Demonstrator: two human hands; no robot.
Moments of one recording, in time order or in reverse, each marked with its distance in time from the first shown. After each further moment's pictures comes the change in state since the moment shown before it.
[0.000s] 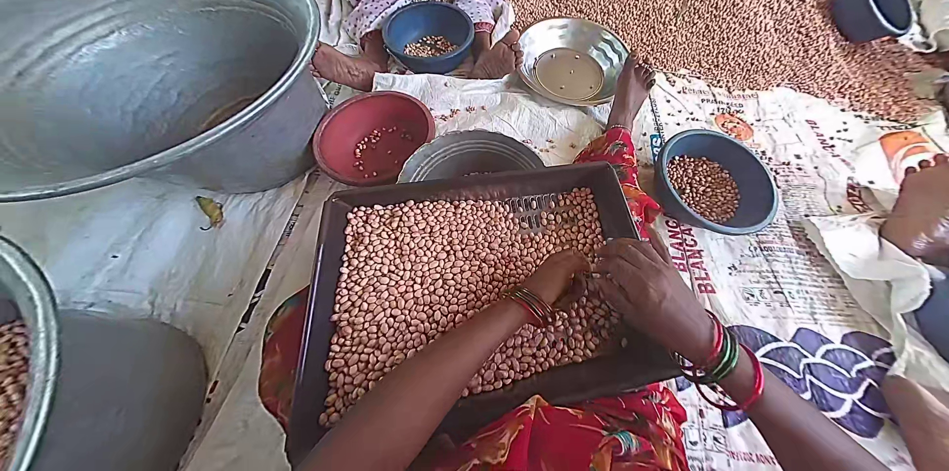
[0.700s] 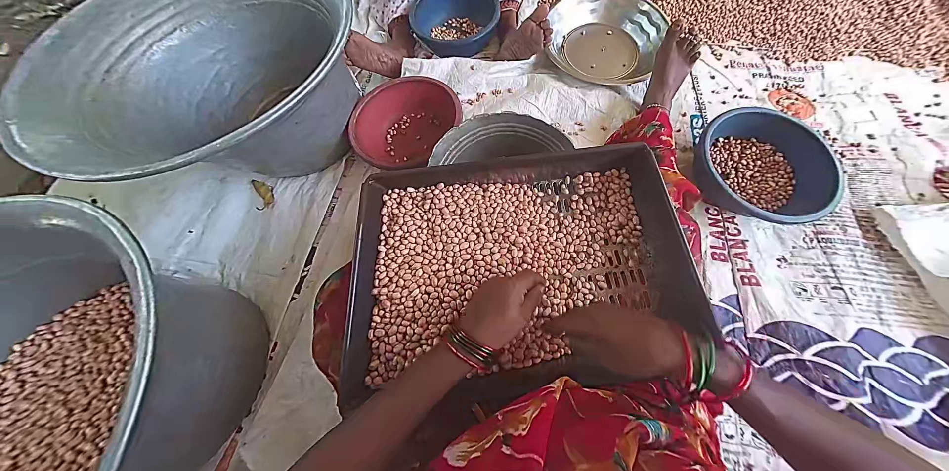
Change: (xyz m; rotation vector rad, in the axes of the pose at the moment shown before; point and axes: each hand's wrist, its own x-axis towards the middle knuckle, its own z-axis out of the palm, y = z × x) left_hand -0.092 -0.020 -0.060 0.903 0.156 0.035; right_hand 0.037 -0.066 0.006 0.653 -1.053 0.137
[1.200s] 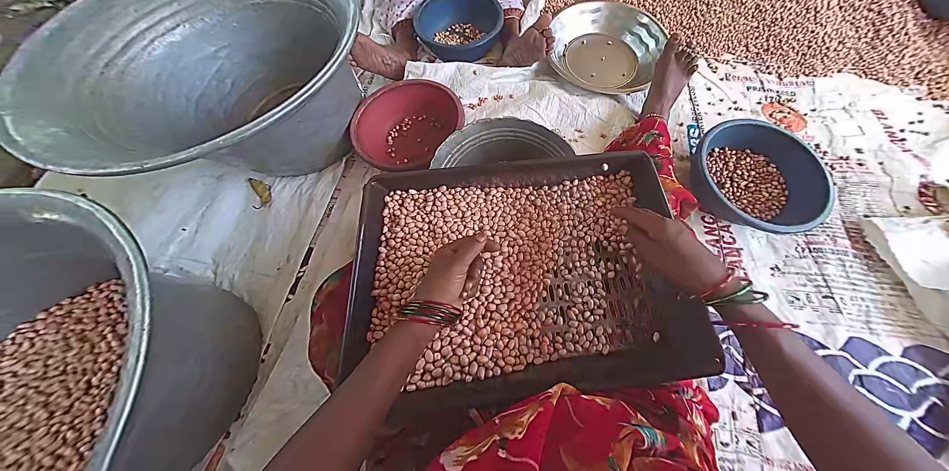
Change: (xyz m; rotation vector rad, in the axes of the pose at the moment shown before) left_hand 0.000 -0.022 -0.033 -1.147 0.449 -0.226; right_hand -0.015 0.036 -0.064 -0.053 0.715 0.338
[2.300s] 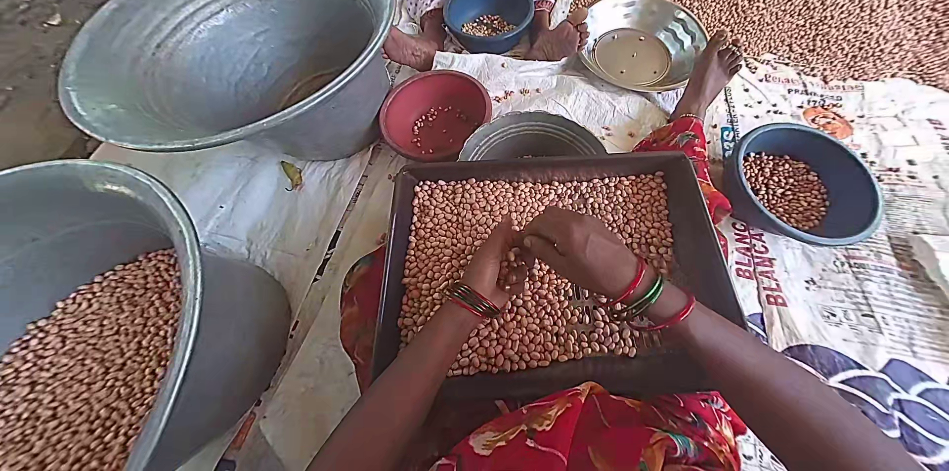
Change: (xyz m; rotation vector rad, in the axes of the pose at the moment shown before) left_hand 0.011 -0.012 0.002 -0.358 -0.180 -0.166; right_hand 0.026 -0.103 0.064 -0.039 -0.086 -0.563
